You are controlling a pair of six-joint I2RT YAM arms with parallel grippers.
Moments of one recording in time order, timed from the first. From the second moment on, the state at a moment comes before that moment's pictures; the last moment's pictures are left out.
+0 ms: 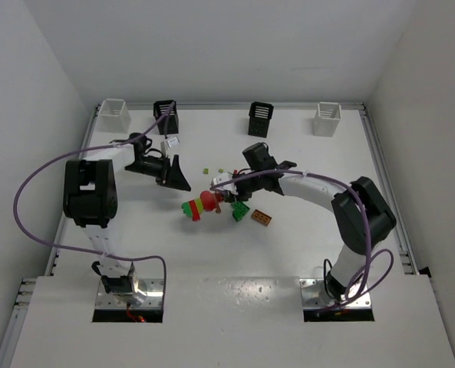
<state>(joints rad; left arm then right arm) 0.02 1.89 1.23 -0.77 1.05 0.39 0.63 1.77 1.09 -0.27 -0.68 -1.12</state>
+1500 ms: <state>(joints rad) -0.20 1.98 1.36 -1.07 1.21 0.67 0.64 1.60 0.84 0.05 -0.54 -1.29</state>
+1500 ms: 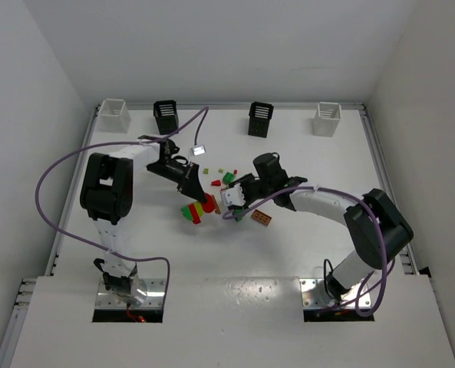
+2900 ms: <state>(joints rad) -0.26 1.76 1.09 -0.53 1.19 0.15 0.69 1.51 0.86 -0.11 -0.63 -0.83</state>
